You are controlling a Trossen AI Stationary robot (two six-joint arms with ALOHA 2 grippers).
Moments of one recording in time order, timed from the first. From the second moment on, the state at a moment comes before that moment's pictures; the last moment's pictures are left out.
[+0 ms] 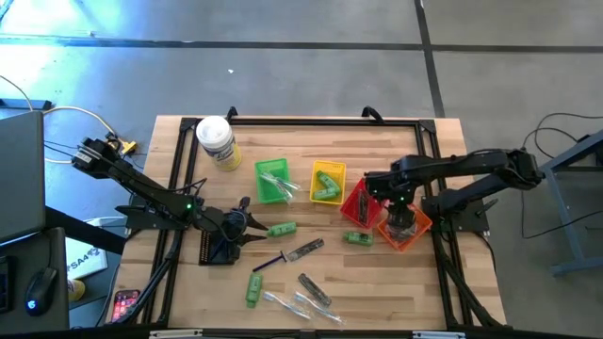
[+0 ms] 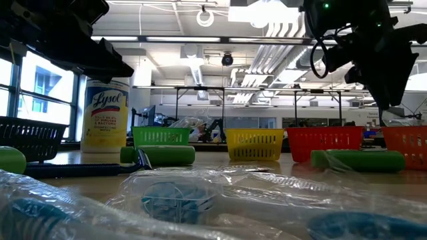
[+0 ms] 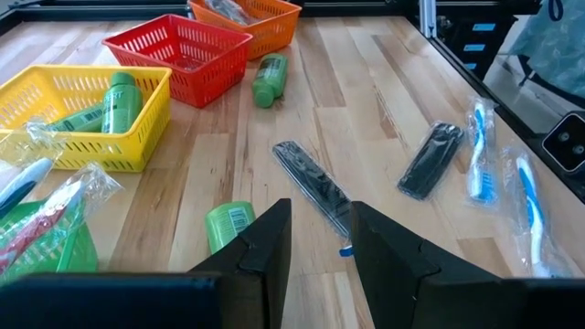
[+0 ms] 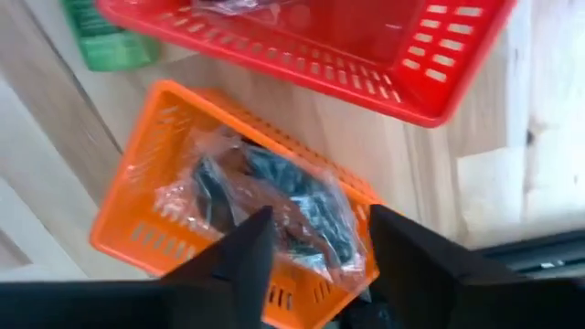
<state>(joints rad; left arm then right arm) -0.43 1.13 0.37 0.42 -0.30 -0.16 -0.06 1.31 0.93 -1.31 -0.05 0.24</state>
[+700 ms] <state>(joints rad) -0.43 1.13 0.37 0.42 -0.30 -0.16 0.13 1.30 0.93 -1.41 0.09 0.53</state>
